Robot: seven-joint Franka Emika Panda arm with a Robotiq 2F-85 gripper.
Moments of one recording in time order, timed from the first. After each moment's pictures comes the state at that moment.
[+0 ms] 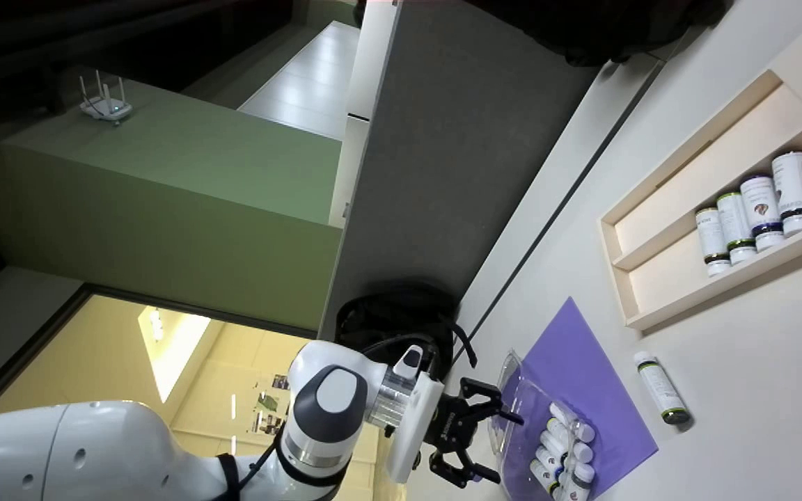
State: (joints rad) arm 0.06 0.42 0.17 -2.31 -0.04 2.52 -0.44
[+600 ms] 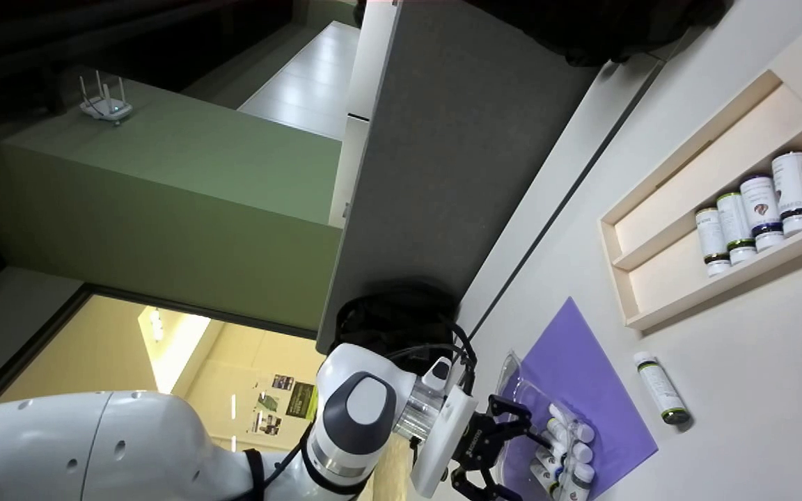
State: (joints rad) arm 0.01 0.50 0.21 -2.32 0.00 2.54 -0.50
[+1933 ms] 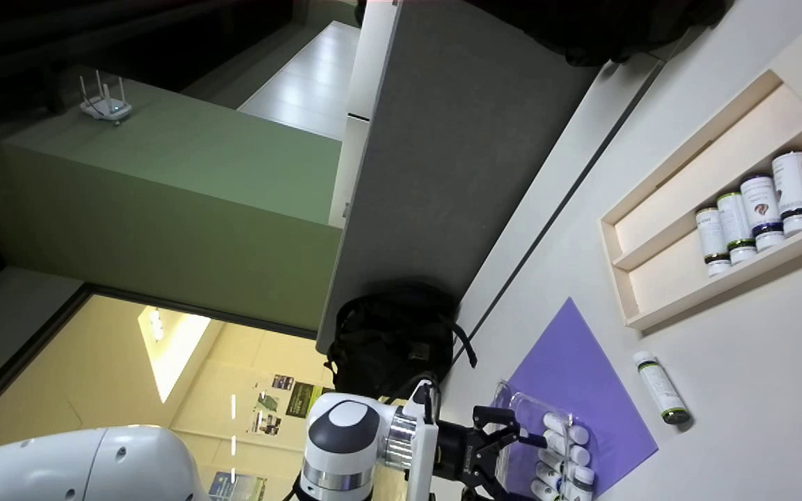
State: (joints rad) arm 0.28 0.48 0.04 -2.32 -0.39 2.46 0.02
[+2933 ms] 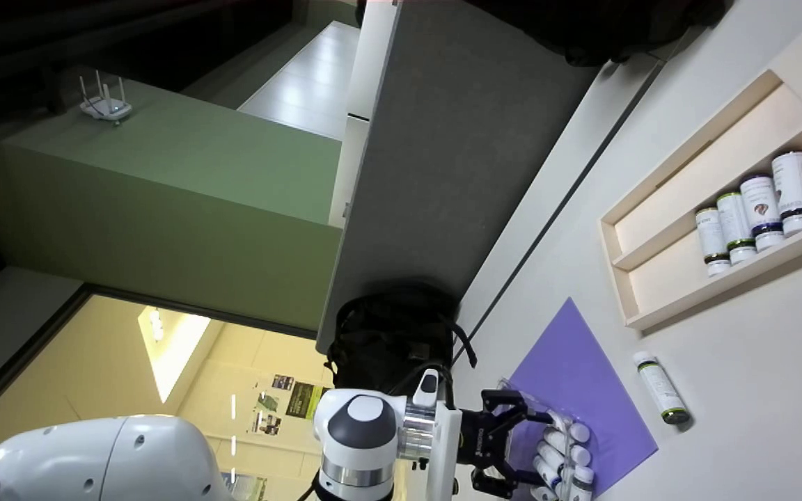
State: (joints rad) arm 0.27 0.52 -0.01 -2.33 -0.44 2.69 0.01
